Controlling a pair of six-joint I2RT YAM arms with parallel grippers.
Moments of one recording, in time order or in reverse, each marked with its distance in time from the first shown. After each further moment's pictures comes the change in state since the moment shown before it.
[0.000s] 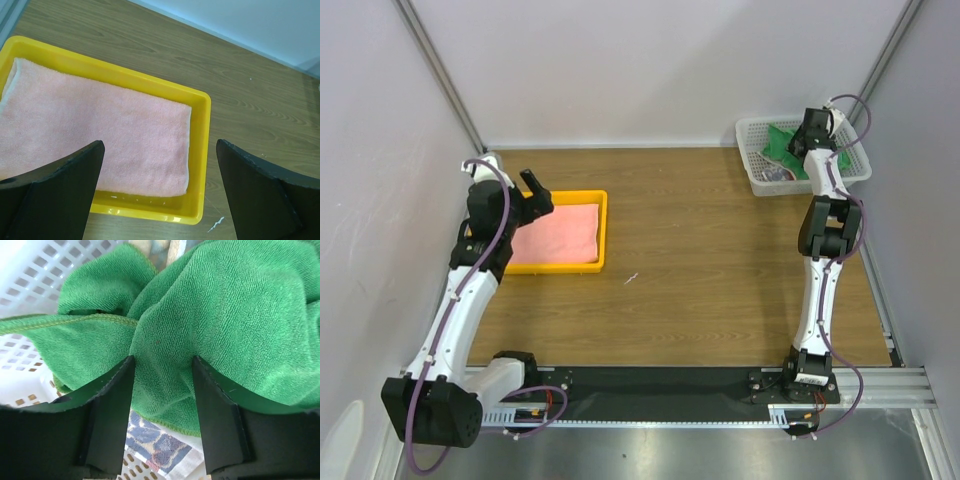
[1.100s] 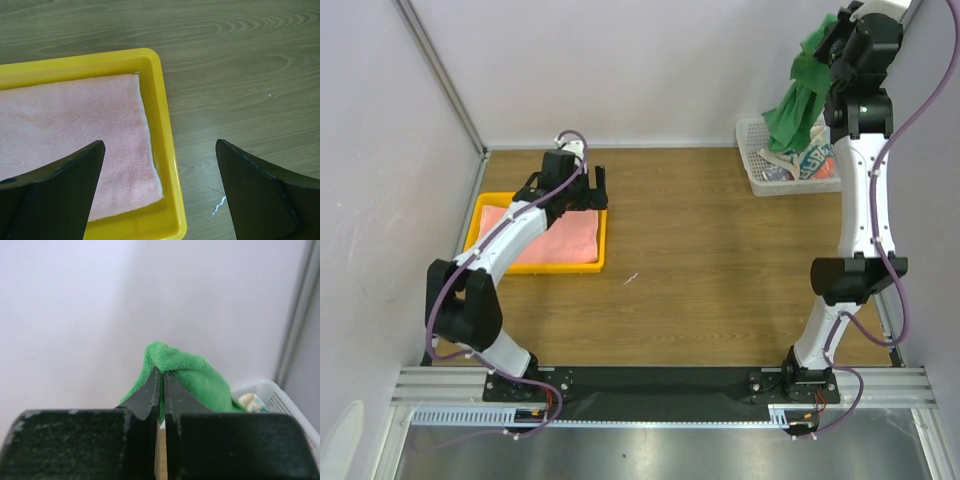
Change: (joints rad) left arm -0.226 0.533 0.309 -0.086 0.081 0.166; right arm 0.145 -0.660 0.054 0.026 -0.051 -0.188
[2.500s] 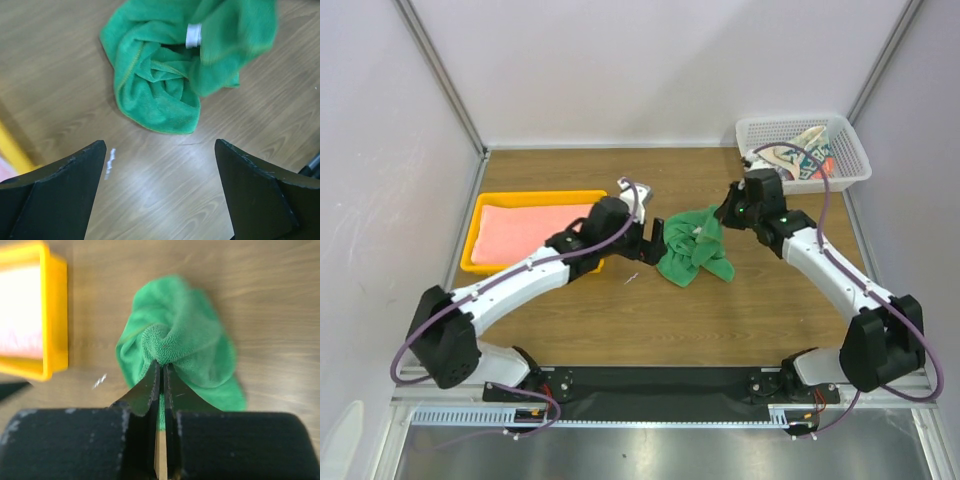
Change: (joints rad) left arm -0.414 -0.216 -0.234 0.114 0.076 -0.066; right arm 0.392 -0.546 -1.375 0.074 -0.231 0.283
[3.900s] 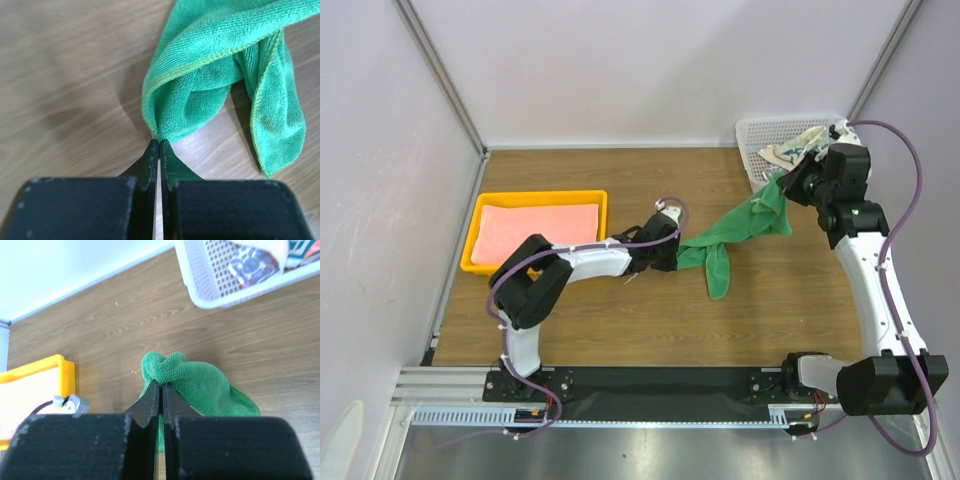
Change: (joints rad) left arm -0.114 0.560 0.127 0.201 -0.097 -0.224; right arm -0.378 -0.166 0.201 -0.193 -0.082 -0.047
